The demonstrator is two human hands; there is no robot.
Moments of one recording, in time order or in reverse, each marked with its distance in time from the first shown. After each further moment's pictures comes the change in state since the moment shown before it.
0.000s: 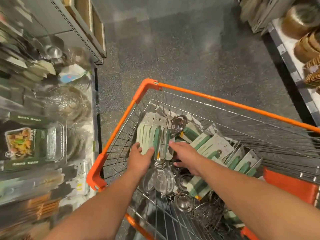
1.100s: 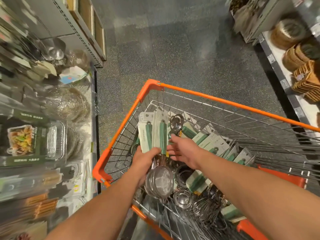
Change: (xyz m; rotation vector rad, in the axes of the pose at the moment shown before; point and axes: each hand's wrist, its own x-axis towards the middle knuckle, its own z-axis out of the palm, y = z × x) left_hand -0.026 0.000 -0.009 -0.506 -0.237 -0.112; right_hand -0.046 -0.032 0.012 0.167 -0.035 0.014
